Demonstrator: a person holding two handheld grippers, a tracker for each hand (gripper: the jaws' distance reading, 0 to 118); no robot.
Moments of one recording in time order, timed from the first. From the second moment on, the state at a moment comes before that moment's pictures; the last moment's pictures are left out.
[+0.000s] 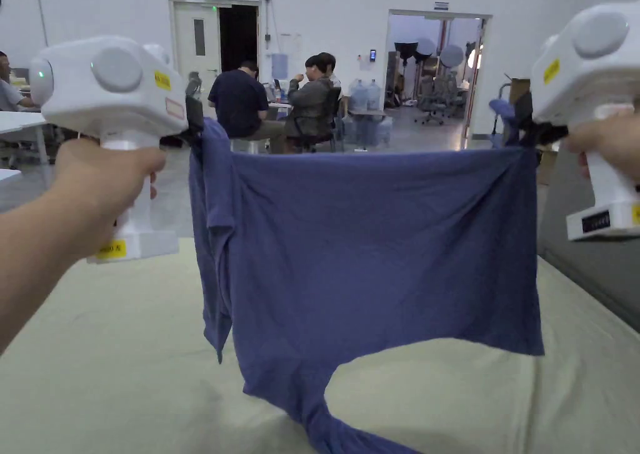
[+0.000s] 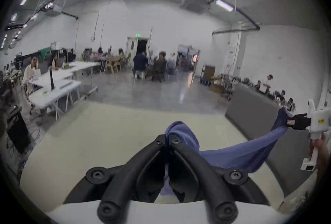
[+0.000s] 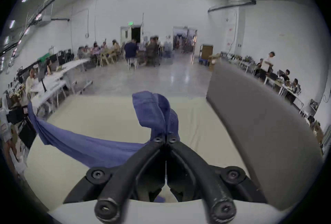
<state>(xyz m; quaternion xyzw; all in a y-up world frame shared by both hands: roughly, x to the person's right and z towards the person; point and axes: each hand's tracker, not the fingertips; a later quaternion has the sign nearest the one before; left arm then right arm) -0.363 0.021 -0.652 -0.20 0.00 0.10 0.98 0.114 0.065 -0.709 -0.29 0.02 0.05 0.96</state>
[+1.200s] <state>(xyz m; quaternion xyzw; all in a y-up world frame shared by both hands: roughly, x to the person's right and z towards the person) -0.294 -0.294 -0.206 -0.56 -0.12 -0.06 0.82 0.193 -0.315 -0.272 -0.55 0.12 0.07 0.82</state>
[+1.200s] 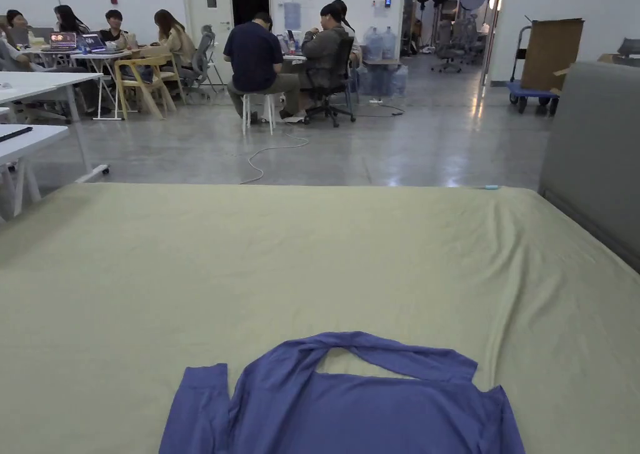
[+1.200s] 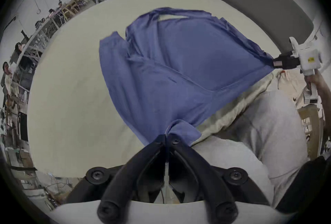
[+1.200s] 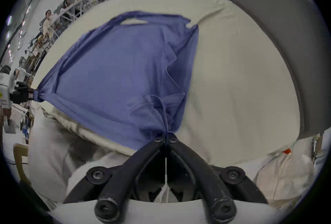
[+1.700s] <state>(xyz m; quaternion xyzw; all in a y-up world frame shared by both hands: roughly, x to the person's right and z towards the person) -0.310 -0.346 -0.226 -0.60 -0.05 0.01 0.80 0.200 -0.336 -0.307 -0.63 0.05 0.06 0.77</state>
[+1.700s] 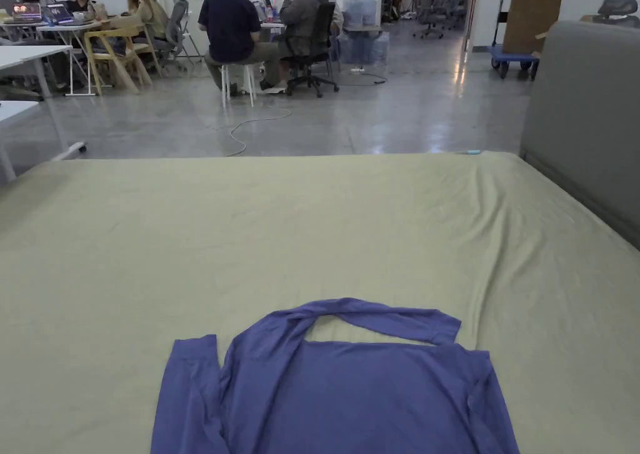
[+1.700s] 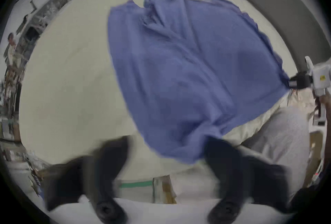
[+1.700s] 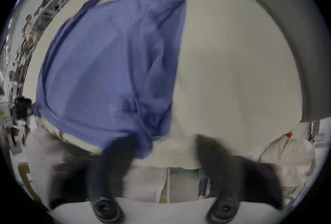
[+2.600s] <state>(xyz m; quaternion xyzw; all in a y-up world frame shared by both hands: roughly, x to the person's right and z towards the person) -0.299 -0.373 -0.587 -0.55 0.02 -0.03 0.83 0.168 -0.307 -0.353 -0.54 0.09 -0.07 0.84</state>
